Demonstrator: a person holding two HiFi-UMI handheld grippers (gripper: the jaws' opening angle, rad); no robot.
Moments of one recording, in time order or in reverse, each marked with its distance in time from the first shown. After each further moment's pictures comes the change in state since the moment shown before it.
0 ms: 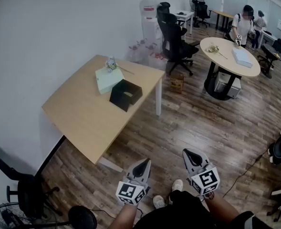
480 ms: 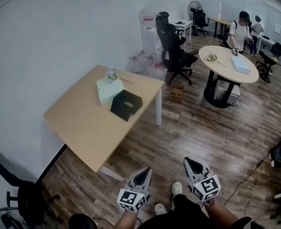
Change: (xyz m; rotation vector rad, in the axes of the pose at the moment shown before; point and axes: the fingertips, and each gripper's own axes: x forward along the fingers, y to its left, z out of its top) left arm -0.004 -0.007 -0.009 0.002 0.029 -0.014; right arm -0.013 -0.004 -0.005 0.061 -0.045 -0.018
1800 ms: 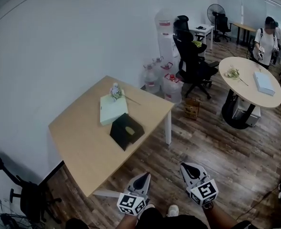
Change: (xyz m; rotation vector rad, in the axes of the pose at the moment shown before) left arm 0.216 0.092 0.020 0.014 0.033 0.183; right arm 0.178 -0.174 0.012 0.012 -0.023 0.207
